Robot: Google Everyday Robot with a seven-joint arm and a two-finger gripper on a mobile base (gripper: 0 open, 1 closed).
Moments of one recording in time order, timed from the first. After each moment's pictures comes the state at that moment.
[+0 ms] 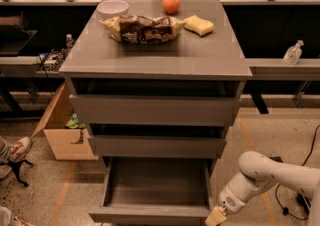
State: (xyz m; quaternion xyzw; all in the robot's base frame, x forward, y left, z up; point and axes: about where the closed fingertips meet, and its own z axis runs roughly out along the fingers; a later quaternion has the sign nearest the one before) arm 0.369 -0.188 0.389 0.35 -0.87 -0.34 0.07
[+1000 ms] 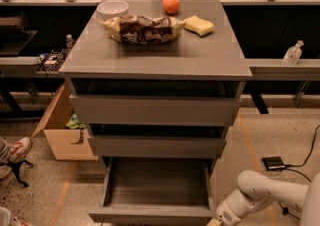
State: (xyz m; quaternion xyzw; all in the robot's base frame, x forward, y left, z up) arm 0.355 -0.183 0.319 0.32 -0.88 -0.36 0.05
